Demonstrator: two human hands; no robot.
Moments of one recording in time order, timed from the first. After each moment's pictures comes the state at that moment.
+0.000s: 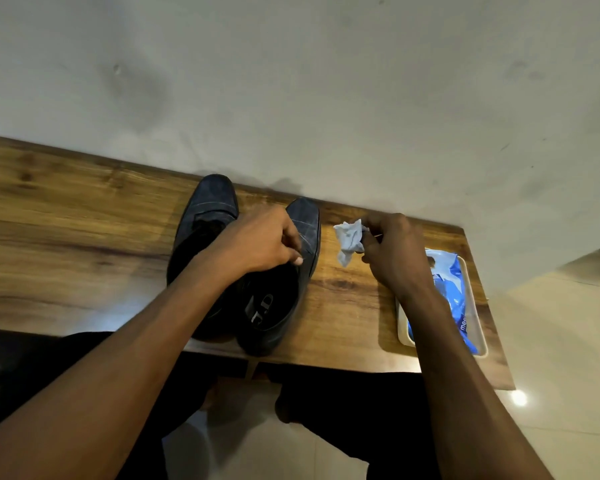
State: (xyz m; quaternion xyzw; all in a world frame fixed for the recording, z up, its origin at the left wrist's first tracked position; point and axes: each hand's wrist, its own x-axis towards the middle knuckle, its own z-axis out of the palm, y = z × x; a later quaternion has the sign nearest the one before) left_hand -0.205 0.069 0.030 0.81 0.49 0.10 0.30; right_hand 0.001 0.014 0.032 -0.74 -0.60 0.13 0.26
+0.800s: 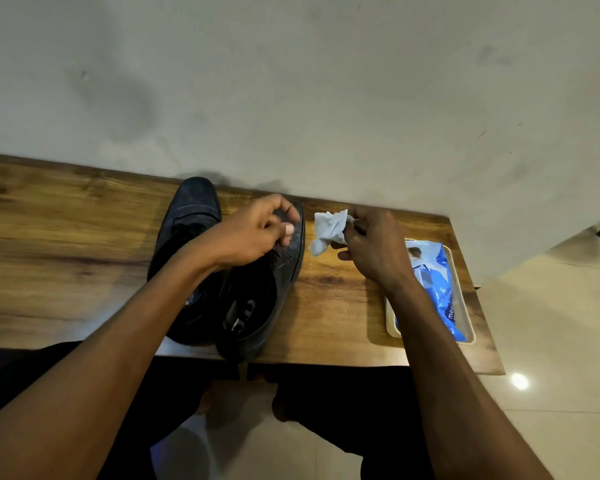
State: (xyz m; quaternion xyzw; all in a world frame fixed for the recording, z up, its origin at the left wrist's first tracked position) left_hand -0.198 0.076 0.025 0.73 0.41 0.18 0.51; right_hand 0.006 0.013 0.028 -0.73 -0.54 0.24 0.34
